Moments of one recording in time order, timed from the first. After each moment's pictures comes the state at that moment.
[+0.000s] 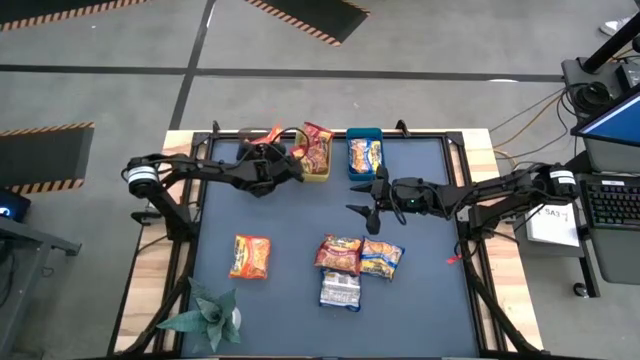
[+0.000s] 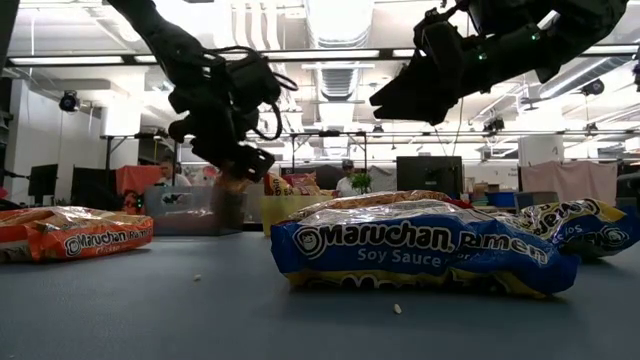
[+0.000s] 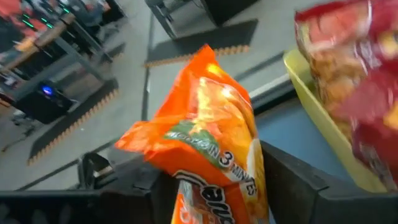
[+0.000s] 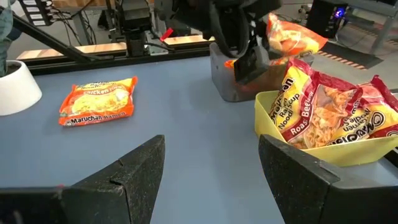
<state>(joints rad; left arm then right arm) 0.32 1.65 0.89 -0.21 -1.05 -0.43 -0.06 1.29 0.56 0.46 0.13 0.05</state>
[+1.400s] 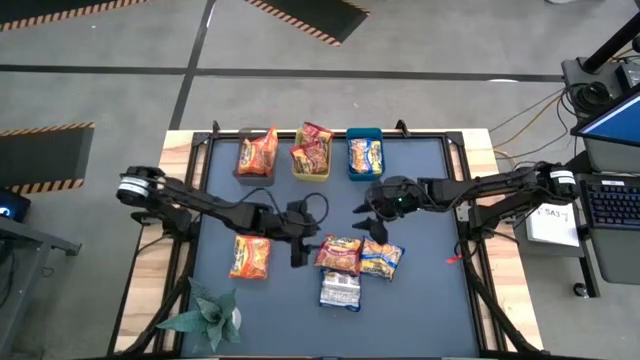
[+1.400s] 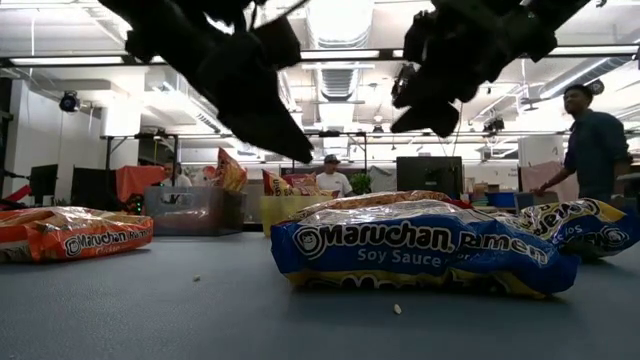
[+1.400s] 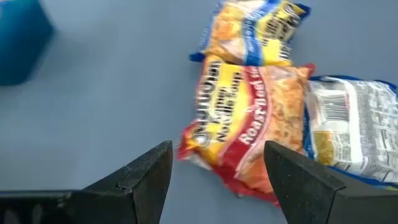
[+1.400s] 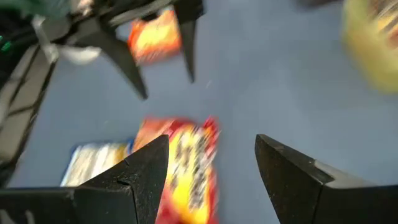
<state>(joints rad) -0.15 1.60 0.89 0.02 -0.15 -0.14 -0.06 1.29 0.74 -0.01 -0.15 0.27</state>
